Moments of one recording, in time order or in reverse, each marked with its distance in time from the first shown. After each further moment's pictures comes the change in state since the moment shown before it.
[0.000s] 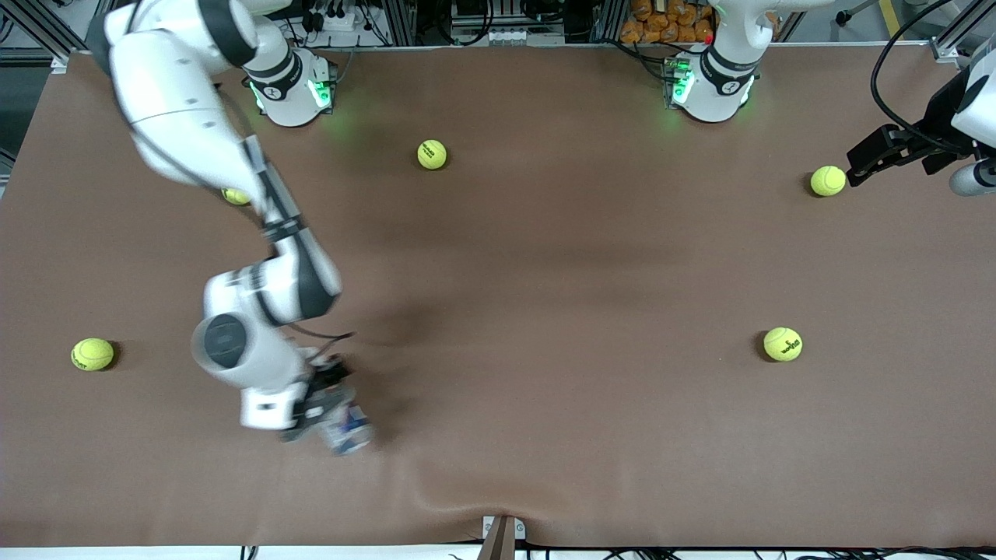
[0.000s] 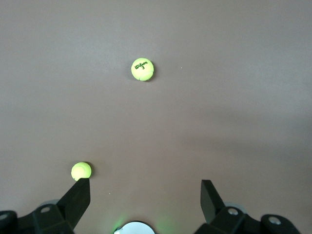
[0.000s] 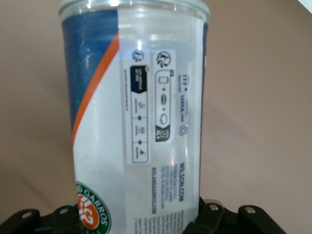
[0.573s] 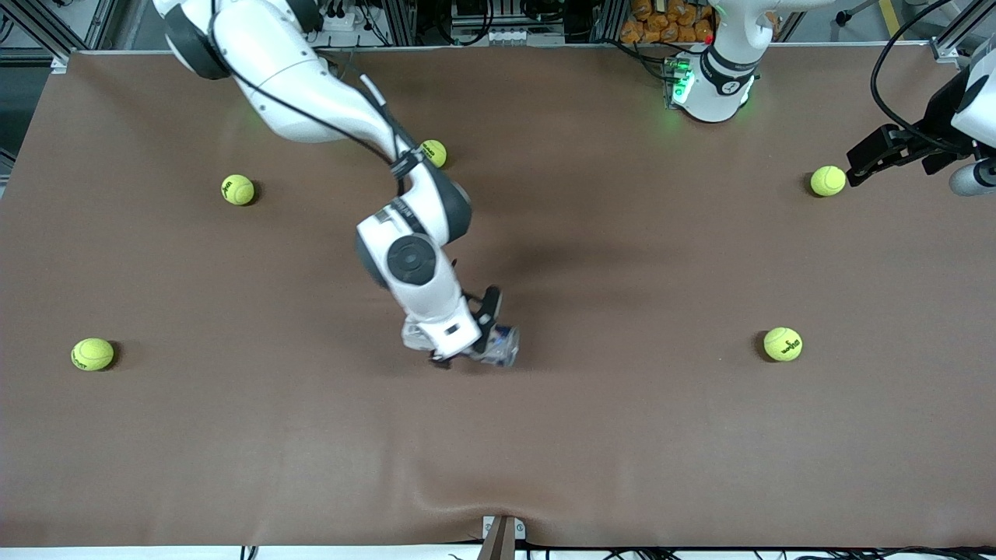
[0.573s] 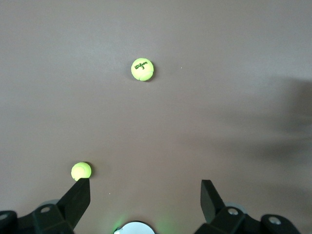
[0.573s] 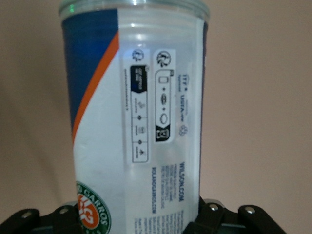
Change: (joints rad) left arm 0.000 0.000 0.000 0.000 0.000 0.000 0.000; right arm 0.288 0.003 0.002 0.002 0.000 0.000 -0.373
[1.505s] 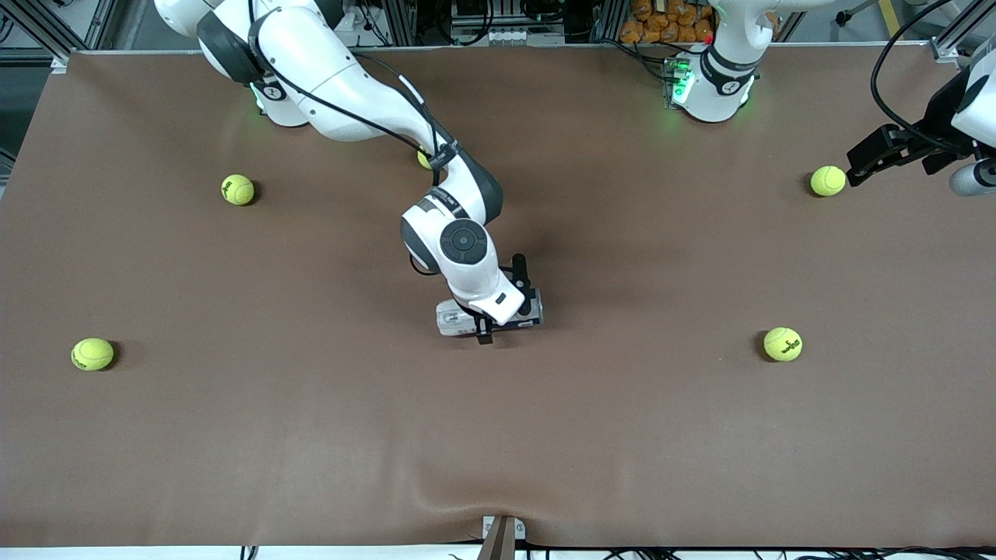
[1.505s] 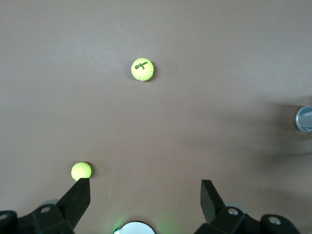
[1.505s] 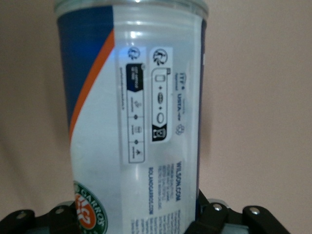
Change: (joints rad) left arm 0.000 0.000 0.000 0.000 0.000 0.000 0.000; right arm 0.080 0.066 -0.020 -0.037 0.000 0.070 -0.124
